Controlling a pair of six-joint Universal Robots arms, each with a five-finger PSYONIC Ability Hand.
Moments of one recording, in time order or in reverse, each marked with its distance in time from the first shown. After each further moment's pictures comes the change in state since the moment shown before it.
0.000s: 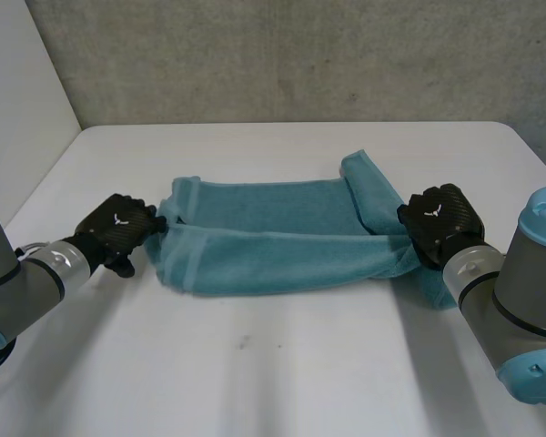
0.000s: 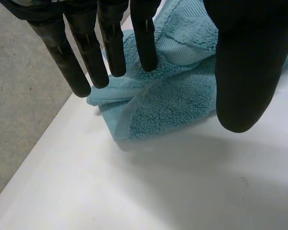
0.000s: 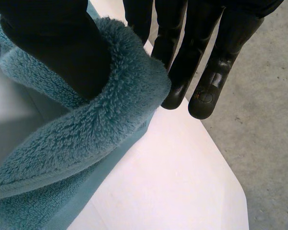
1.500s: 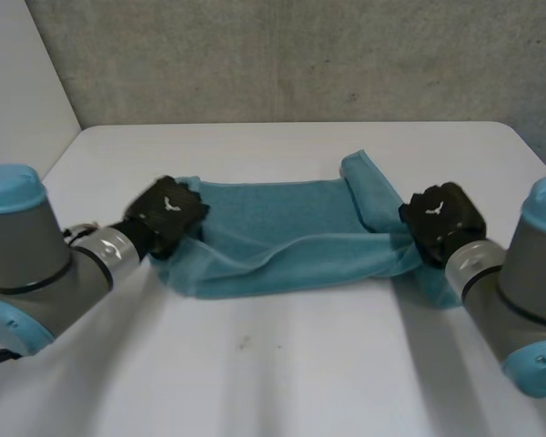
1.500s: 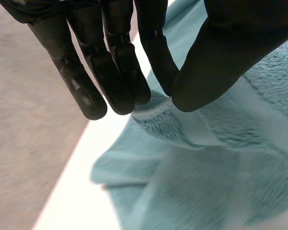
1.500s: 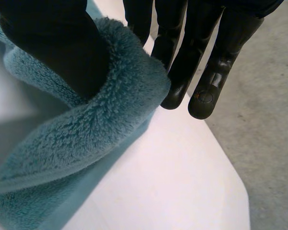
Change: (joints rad) left arm -0.226 0.063 0.061 0.000 -0.115 -0.008; right arm -0.007 -0.011 -0.041 0.076 -0.003 -0.008; left_hand 0.669 0.715 0.704 0.722 0.676; right_hand 0.000 0.000 0.000 0.000 0.002
